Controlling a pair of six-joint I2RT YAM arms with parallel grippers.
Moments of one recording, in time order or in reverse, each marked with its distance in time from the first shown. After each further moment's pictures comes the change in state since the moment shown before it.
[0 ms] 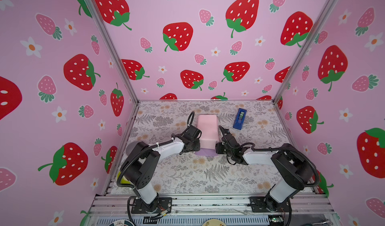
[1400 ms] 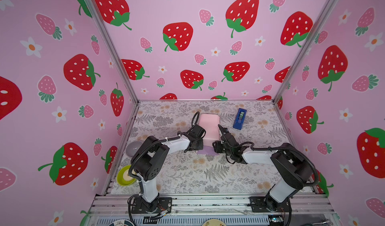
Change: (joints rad) left arm -0.031 0.133 0.088 -0.004 -0.021 -0.009; right arm 0.007 0.031 0.048 -0.016 0.005 -0.029
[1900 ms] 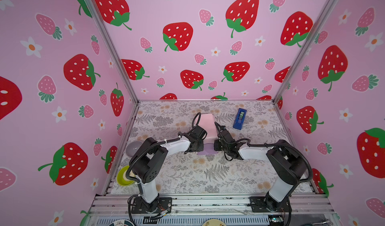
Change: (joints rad) left arm -0.026 -0.031 -0.003 -0.061 -0.042 -0.019; right arm 0.000 0.048 0.084 -0.089 0.057 -0.036
